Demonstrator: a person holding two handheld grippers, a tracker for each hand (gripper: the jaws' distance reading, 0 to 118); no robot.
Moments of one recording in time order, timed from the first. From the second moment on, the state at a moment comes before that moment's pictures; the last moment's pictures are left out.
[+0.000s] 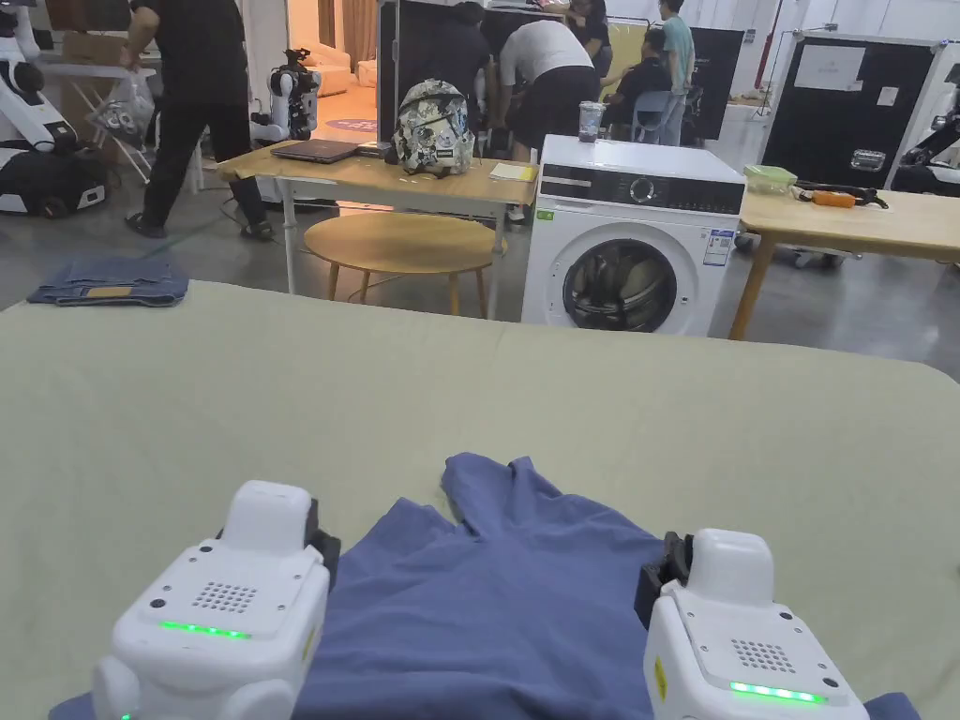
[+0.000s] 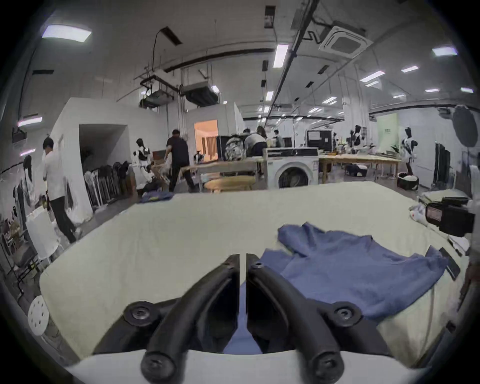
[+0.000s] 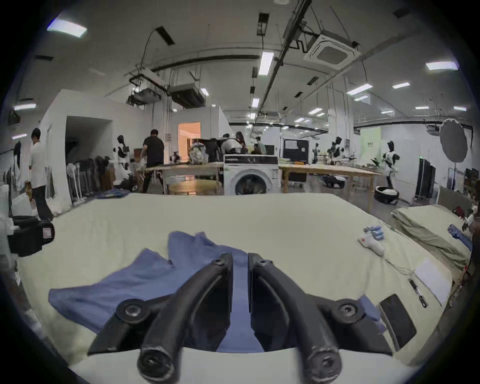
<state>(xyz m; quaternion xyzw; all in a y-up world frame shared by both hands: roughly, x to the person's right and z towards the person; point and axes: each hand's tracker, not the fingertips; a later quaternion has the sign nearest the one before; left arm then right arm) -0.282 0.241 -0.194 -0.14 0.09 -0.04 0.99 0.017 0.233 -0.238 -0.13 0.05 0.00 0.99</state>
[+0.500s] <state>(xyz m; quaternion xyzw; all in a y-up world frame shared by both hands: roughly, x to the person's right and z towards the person) -0.300 0.231 -0.189 -0.22 0.10 0.05 0.97 0.005 0.229 -0.245 -0.13 0.05 0.00 0.99</state>
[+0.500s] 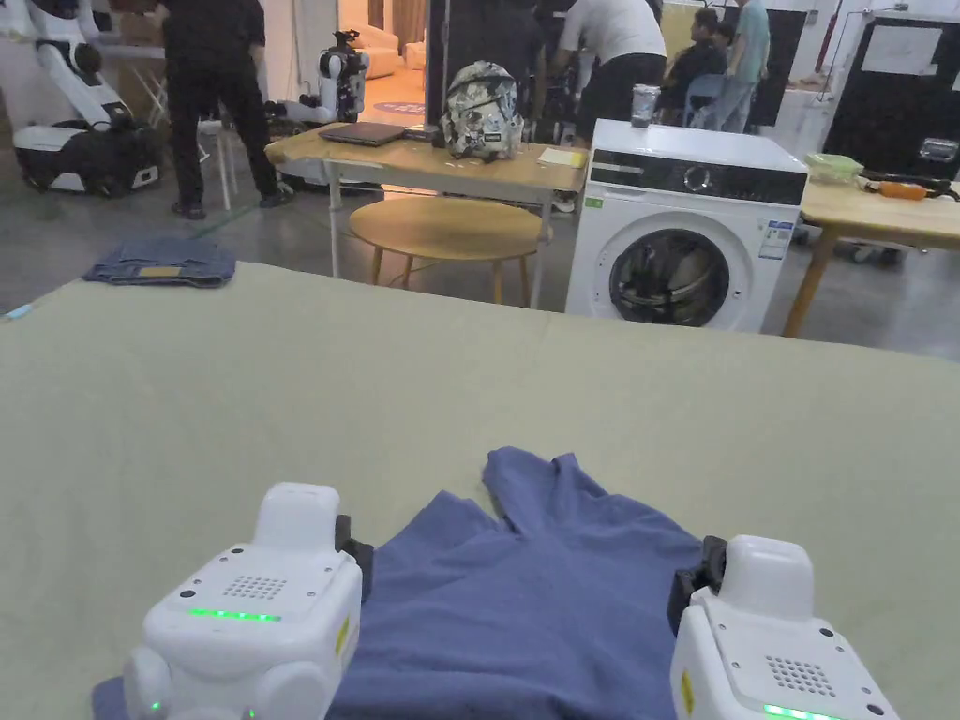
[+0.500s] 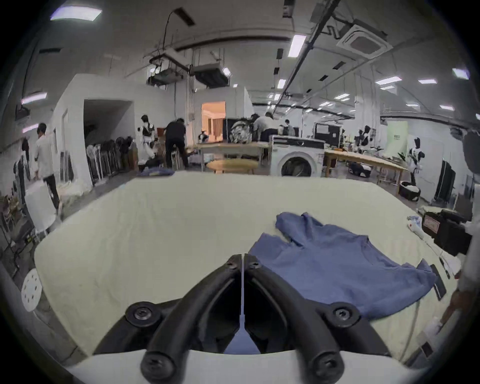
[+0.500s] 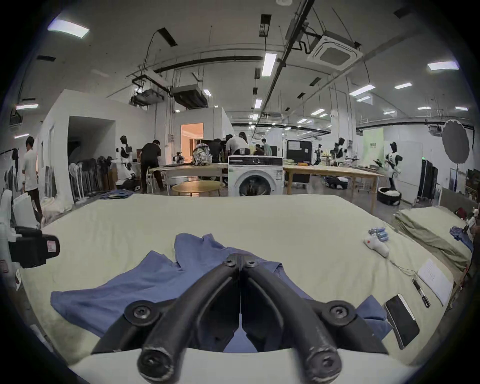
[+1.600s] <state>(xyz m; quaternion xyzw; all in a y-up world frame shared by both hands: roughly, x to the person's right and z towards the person) -0.463 0.140 -0.211 -0.52 0.26 0.13 0.80 -0.012 0.171 -0.287 -0.24 0.08 0.04 0.97</state>
